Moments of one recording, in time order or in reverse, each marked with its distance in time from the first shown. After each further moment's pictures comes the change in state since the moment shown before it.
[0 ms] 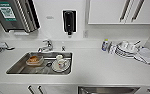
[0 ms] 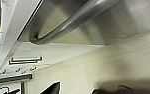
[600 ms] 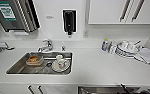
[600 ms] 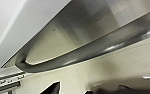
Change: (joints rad) left arm 0.011 0.062 -0.082 0.000 0.021 0.000; right arm 0.180 0.091 -0.159 -0.002 -0.238 0.200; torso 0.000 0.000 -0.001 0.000
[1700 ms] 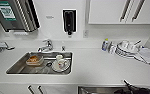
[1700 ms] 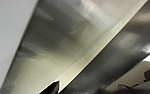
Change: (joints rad) left arm 0.031 0.017 -0.029 0.002 -0.005 0.004; right arm 0.008 0.069 -0.290 0.174 -0.056 0.153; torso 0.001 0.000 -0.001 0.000
